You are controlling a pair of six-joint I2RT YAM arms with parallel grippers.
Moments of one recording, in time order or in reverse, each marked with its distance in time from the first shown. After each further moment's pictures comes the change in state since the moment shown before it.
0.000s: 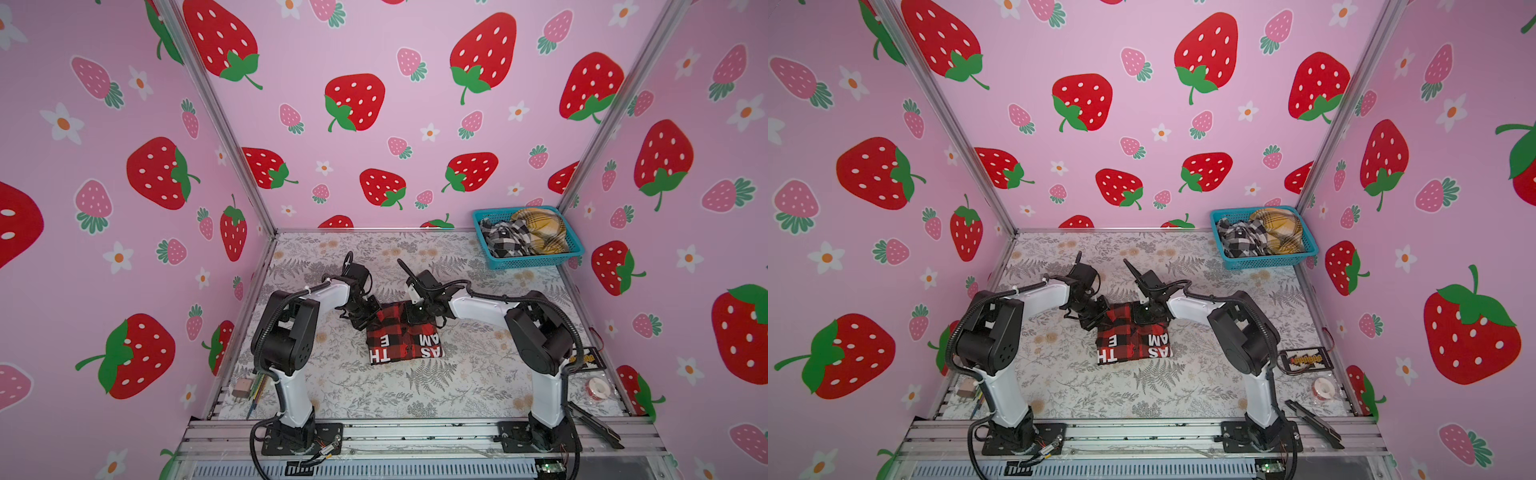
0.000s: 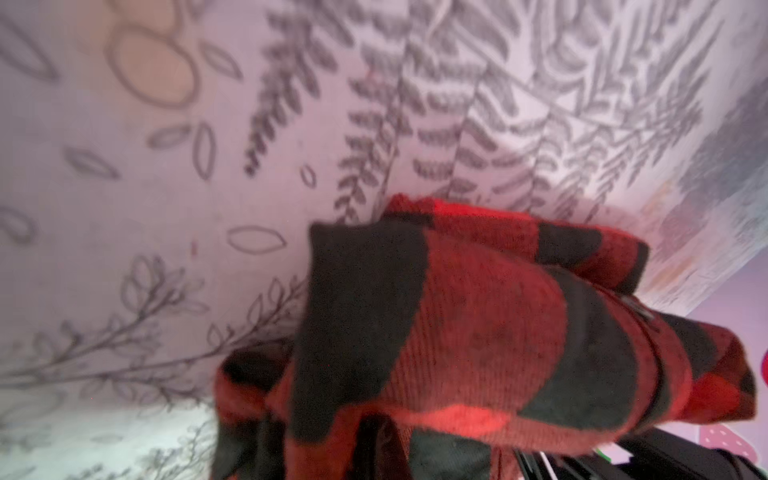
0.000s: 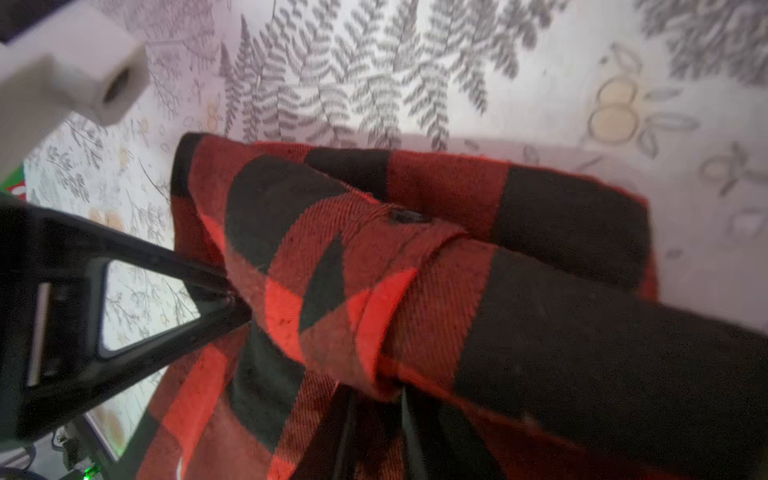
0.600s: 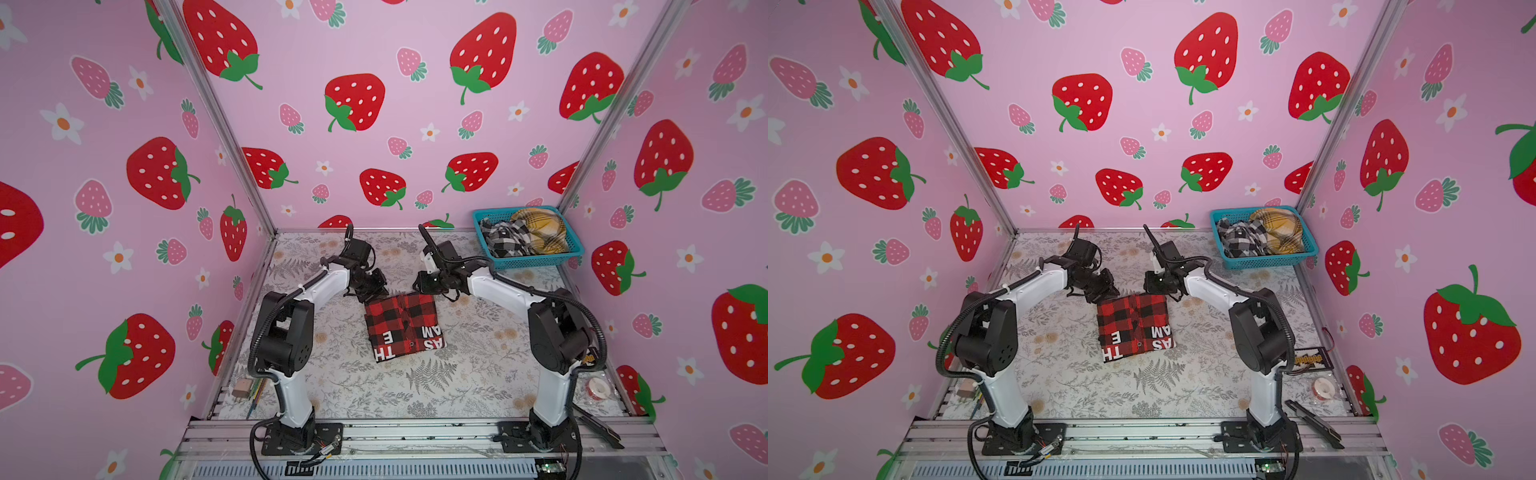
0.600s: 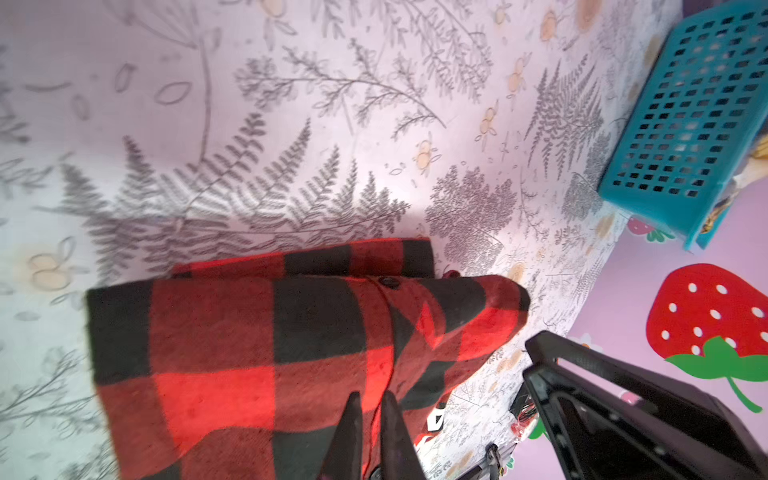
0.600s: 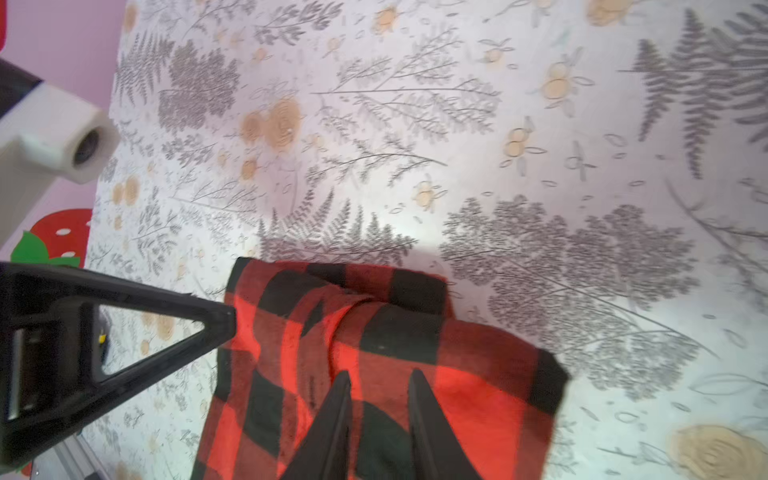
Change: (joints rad) left arm -0.016 0.012 0.233 0.005 0.002 0.001; right arm -0.150 -0.071 0.140 -0.117 0.038 -0.085
